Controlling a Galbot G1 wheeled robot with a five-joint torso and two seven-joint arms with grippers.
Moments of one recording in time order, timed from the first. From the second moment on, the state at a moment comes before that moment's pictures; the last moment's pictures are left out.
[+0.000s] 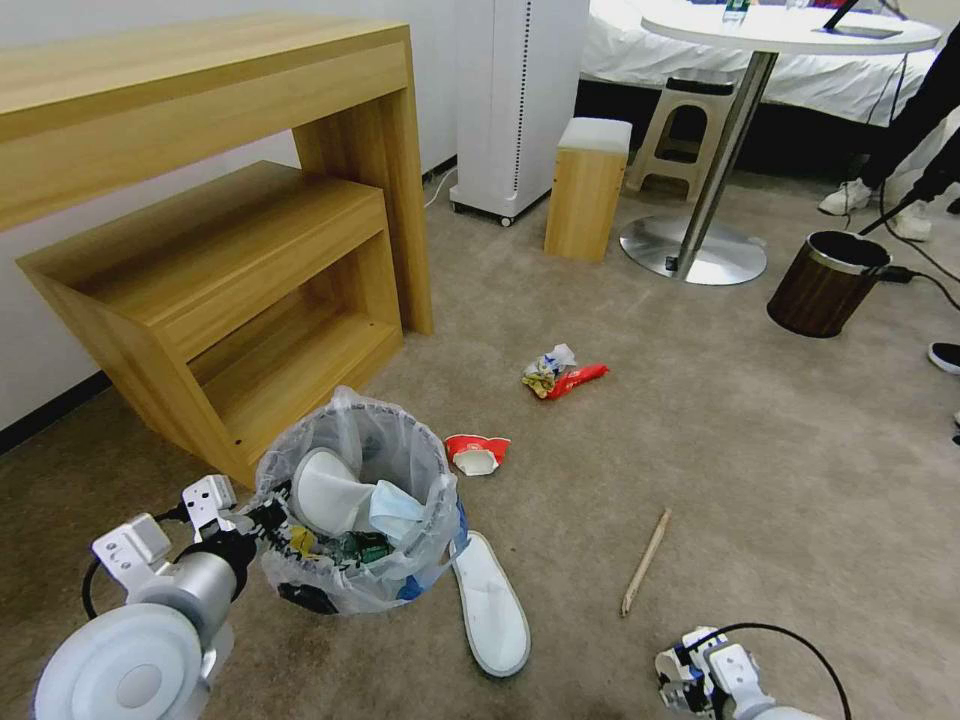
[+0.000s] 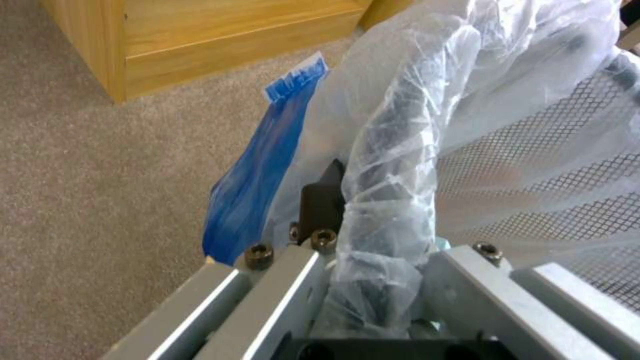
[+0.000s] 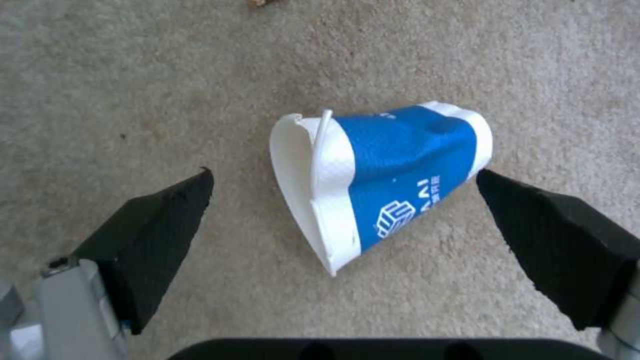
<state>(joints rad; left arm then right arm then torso) 1.53 -1.28 -0.73 -2.38 -1.13 0.66 -0.60 -1.66 0.85 0.25 1.94 0.49 -0.68 0.40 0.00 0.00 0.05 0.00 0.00</state>
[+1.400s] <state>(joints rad) 1.53 -1.29 -0.73 -2.38 -1.13 0.65 -0.59 -1.54 0.91 0.18 1.72 0.42 -0.59 0.41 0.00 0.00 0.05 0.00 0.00</state>
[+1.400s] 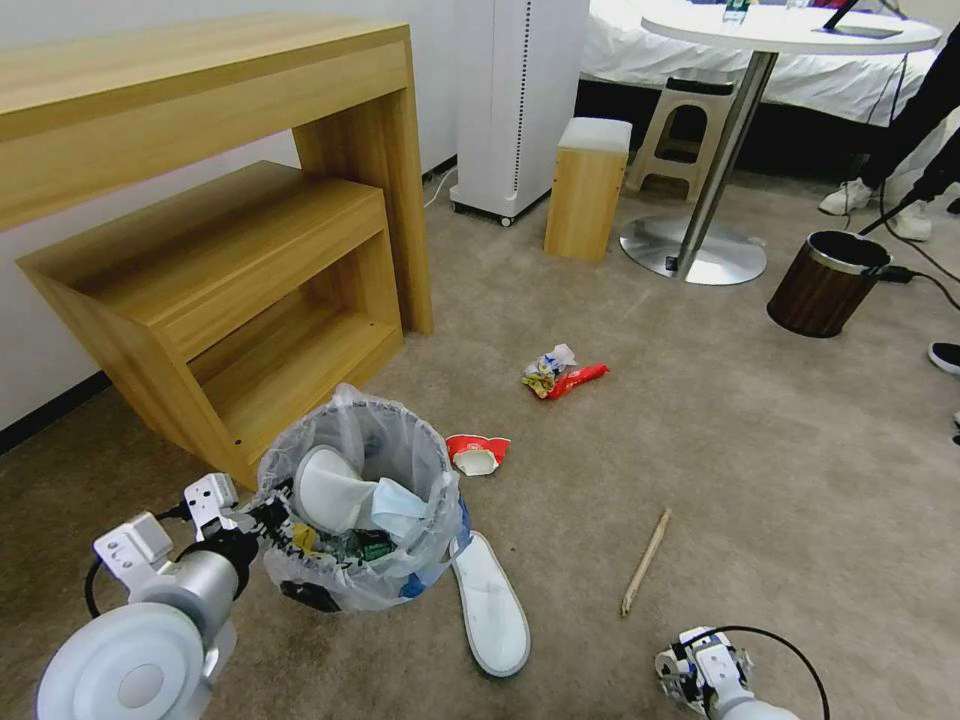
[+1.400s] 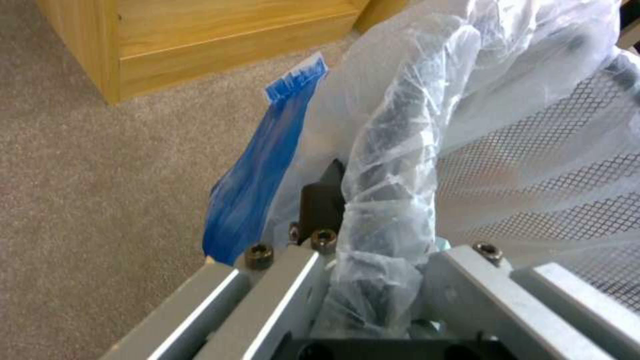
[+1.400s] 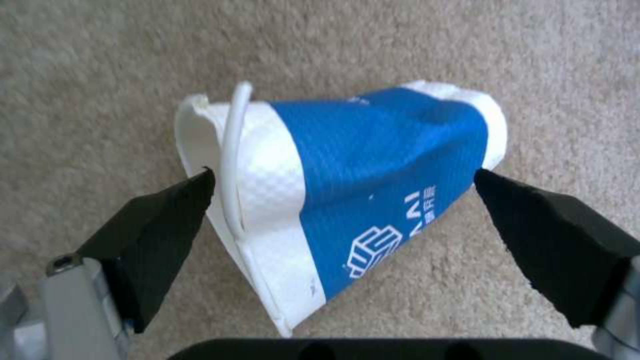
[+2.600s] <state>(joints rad) 1.54 -1.29 -0.72 -2.39 -1.12 0.65 -0.60 -1.53 0.90 0.18 1.71 0.38 -0.56 0.43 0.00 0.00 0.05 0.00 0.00</state>
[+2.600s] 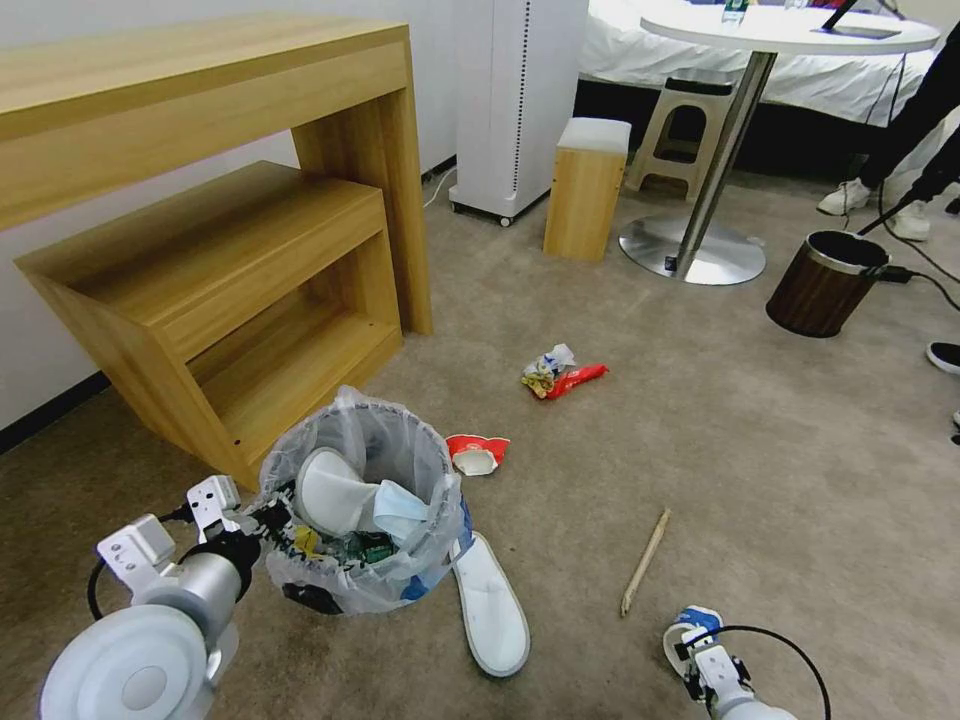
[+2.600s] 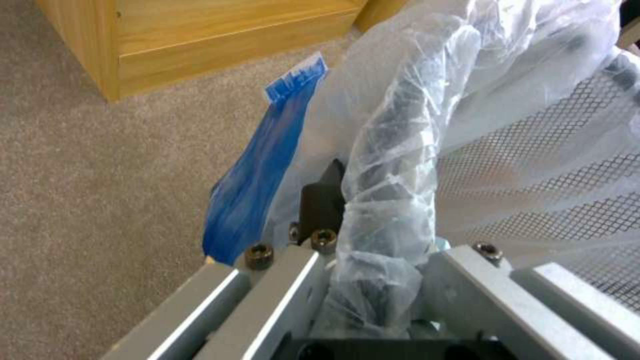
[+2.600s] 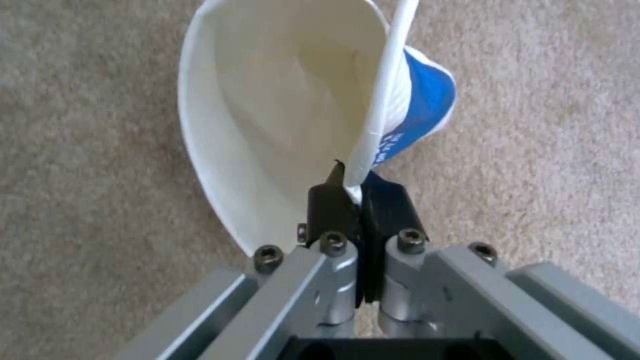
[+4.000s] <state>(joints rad) 1.54 -1.27 -0.61 -2.37 -1.08 0.66 -0.60 -1.36 0.89 0.33 2.12 0.35 0.04 0.07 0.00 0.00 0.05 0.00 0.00</state>
